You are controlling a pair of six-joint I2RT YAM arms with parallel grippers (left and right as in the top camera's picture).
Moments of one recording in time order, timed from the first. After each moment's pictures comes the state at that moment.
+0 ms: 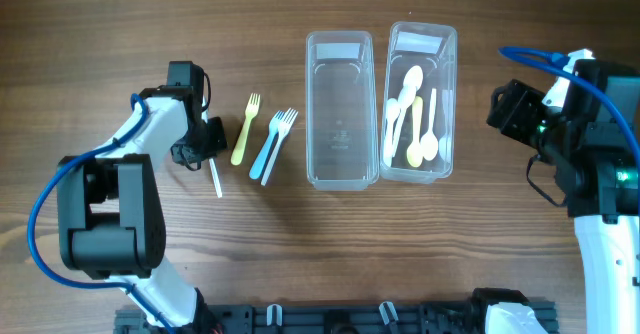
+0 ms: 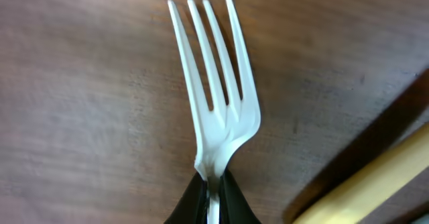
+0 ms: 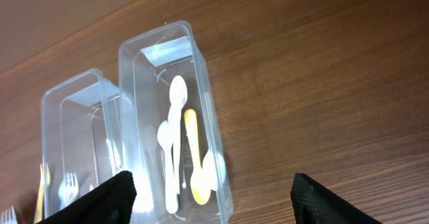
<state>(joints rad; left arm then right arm) -0.01 1.88 1.13 -0.78 0.00 -0.29 -0.07 1.12 1.25 -0.95 -0.04 0.35</state>
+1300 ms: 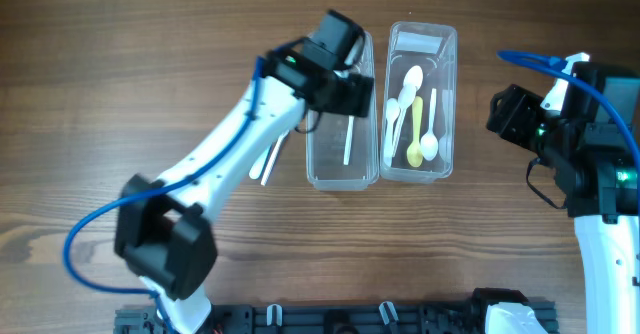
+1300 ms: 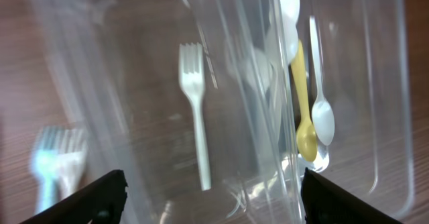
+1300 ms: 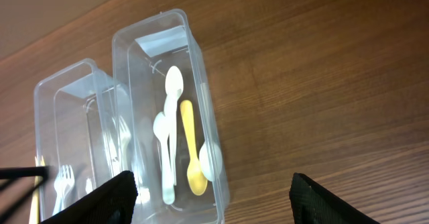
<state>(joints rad) -0.58 1.86 1.69 -0.91 0.09 -0.37 -0.07 1.12 1.25 -0.98 -0.04 0.35</state>
